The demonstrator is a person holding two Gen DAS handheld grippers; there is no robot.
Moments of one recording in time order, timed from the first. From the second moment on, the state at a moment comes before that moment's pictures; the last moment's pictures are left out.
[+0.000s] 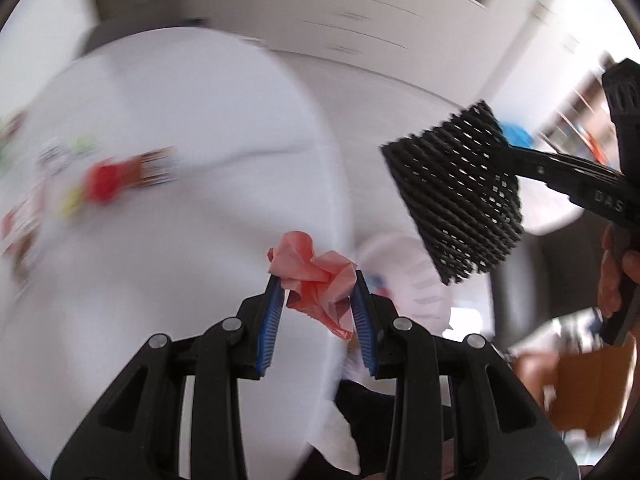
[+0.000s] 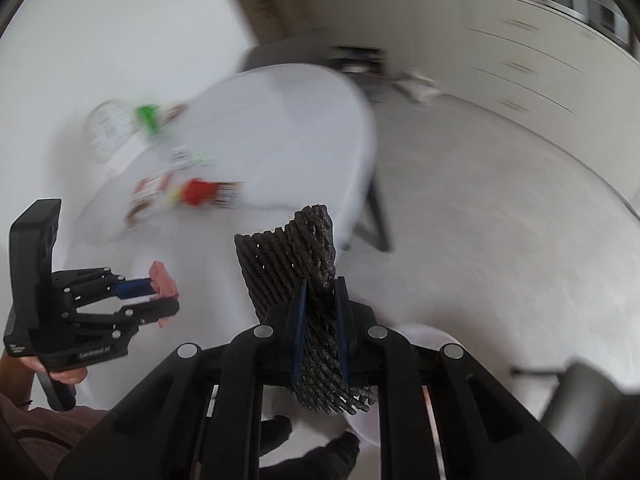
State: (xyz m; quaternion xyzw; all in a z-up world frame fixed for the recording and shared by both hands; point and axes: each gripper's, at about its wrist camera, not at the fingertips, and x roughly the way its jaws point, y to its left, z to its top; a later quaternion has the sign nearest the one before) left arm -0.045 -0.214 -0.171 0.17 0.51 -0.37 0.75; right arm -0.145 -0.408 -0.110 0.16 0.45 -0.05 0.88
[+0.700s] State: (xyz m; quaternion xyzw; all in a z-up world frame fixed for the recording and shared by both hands) left arm -0.114 -0.363 -0.230 0.26 0.53 -0.46 0.67; right arm -0.263 -0.498 -0.158 0.21 0.46 -0.15 0.85
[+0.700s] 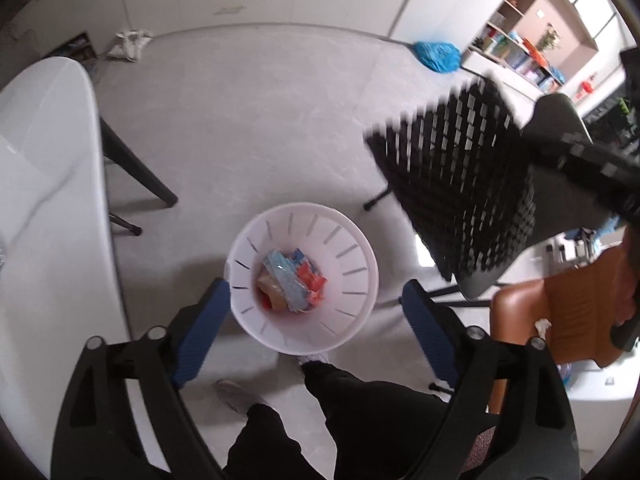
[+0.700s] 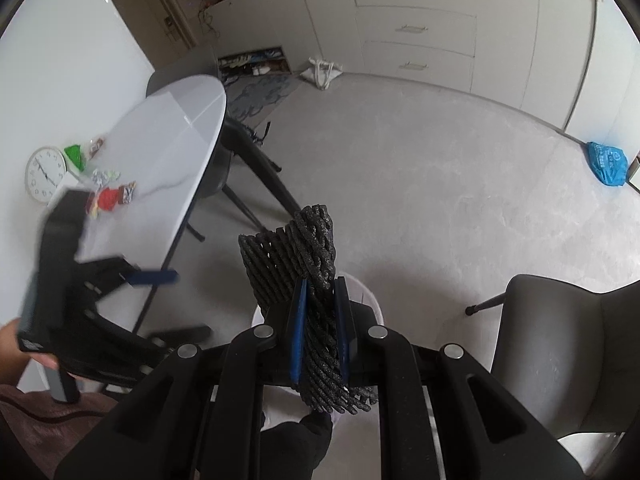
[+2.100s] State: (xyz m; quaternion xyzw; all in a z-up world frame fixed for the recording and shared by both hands) left arm 0.024 -0.082 -0.150 0.12 0.48 -0.13 0.86; right arm -0.109 -0.334 -0.129 0.13 0.48 -0.03 0.87
